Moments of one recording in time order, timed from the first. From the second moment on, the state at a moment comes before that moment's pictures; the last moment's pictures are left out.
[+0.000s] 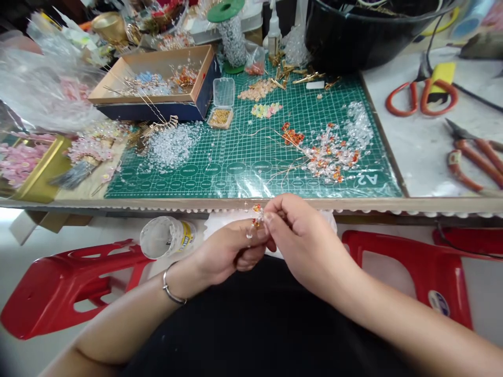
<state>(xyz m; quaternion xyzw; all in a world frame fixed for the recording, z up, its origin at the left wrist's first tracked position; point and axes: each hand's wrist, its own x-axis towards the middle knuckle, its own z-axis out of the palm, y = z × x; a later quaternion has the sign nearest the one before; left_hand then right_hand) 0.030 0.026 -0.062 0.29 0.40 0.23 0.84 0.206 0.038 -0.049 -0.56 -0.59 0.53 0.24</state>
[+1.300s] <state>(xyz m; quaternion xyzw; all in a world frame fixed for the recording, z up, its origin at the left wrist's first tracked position) 0.002 0.068 -0.039 0.61 0.37 0.15 0.68 0.231 0.027 -0.020 -0.46 -0.74 0.46 0.18</state>
